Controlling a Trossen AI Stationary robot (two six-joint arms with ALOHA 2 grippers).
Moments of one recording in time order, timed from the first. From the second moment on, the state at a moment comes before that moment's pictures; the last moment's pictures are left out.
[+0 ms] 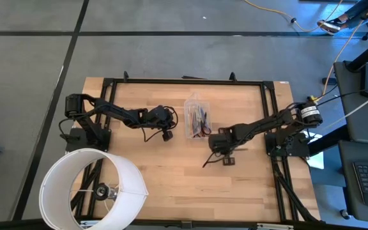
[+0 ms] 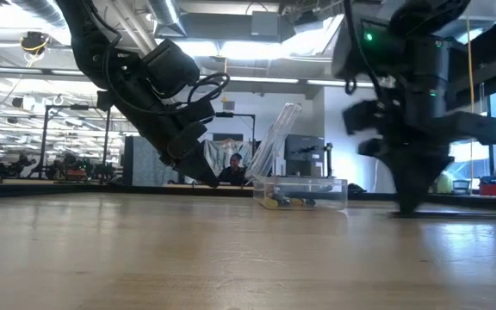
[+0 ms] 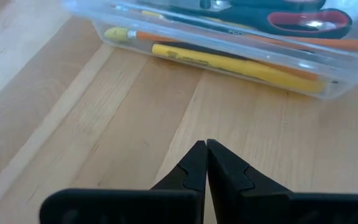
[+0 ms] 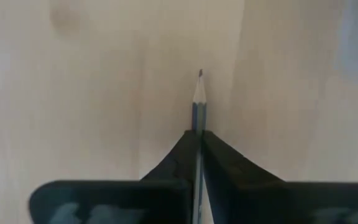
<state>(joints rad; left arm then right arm) 0.22 1.67 0.63 0.31 -0.11 -0.15 0.14 1.65 0.85 -0.58 -0.01 0.05</state>
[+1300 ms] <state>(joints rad) 0.22 1.67 0.63 0.28 -0.10 -0.15 0.20 1.80 0.85 -0.03 0.03 0.05</state>
